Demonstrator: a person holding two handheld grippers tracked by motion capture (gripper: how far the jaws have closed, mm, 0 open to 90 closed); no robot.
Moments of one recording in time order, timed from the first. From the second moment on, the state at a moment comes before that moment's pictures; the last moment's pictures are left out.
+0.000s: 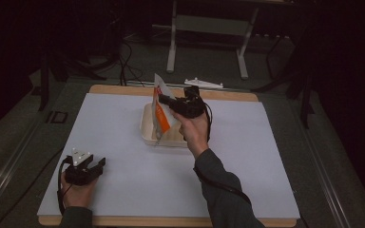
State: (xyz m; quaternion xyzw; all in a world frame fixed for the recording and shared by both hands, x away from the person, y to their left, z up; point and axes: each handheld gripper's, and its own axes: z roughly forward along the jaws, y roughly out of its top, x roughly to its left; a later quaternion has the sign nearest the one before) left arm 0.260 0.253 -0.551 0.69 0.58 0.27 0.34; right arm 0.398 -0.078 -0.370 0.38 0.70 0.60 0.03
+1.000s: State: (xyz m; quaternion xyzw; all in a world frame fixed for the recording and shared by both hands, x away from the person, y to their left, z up) left arm 0.260 0.253 -0.551 0.69 0.58 0.27 0.34; right arm 0.411 -0.063 -0.382 0.42 0.68 0.59 0.06
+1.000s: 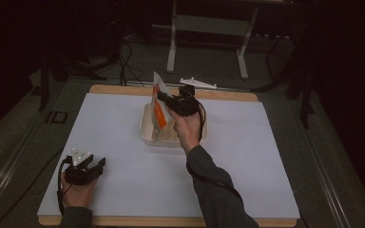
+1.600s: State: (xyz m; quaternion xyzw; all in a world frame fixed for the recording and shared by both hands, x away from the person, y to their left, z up) left arm 0.260 0.253 -0.551 0.69 0.58 0.27 0.35; right arm 0.426 -0.061 -0.388 0.44 0.67 0.59 0.09
